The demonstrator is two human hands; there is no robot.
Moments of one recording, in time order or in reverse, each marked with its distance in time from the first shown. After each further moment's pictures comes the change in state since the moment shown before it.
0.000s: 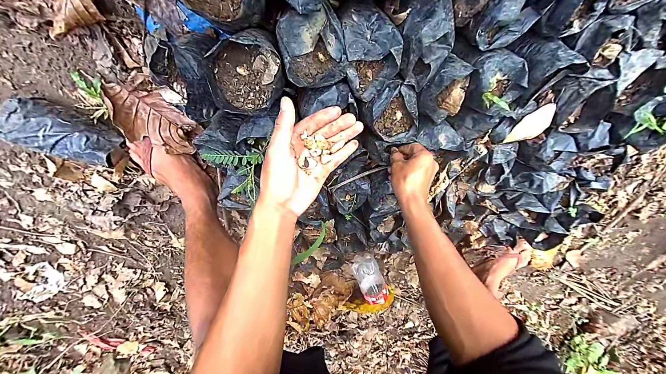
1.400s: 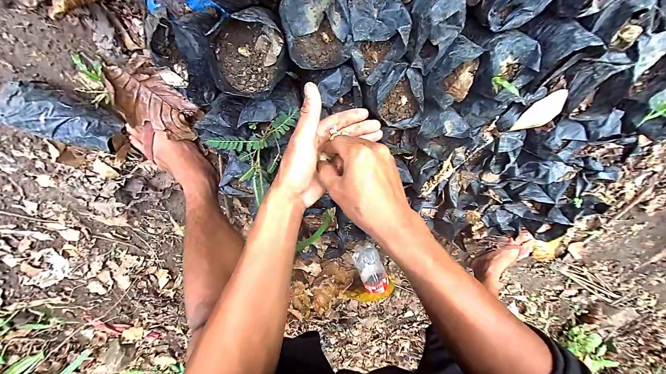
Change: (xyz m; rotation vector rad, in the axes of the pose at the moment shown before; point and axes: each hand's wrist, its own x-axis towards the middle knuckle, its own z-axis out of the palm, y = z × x) left_hand -0.004 -0.012 0.010 0.248 -0.054 -0.118; right_hand -0.115 -0.077 -0.037 -0.184 -0.263 -0.731
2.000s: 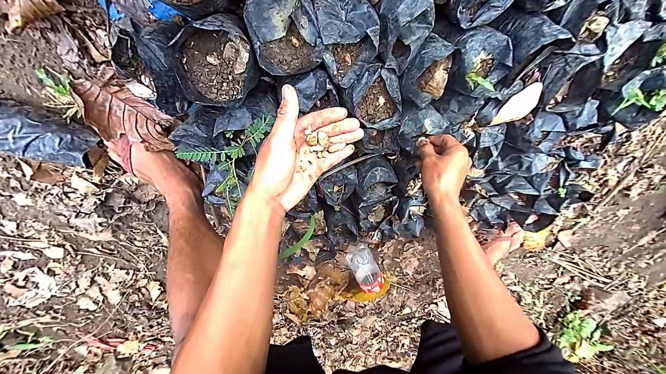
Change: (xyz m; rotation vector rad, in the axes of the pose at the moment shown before) left_hand 0.005 0.010 0.002 -0.051 -0.003 -0.037; right_hand 0.008 0.179 -0.011 0.224 0.376 0.712
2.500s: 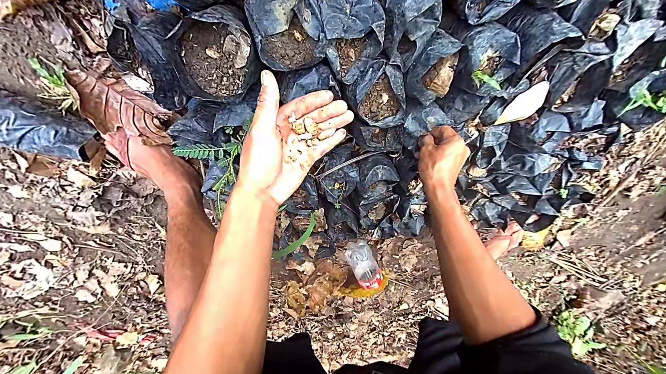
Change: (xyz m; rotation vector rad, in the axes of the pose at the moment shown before) left_hand 0.003 0.010 -0.007 -0.083 0.046 0.075; right_hand 0.019 -0.001 0.017 -0.155 0.046 -0.063
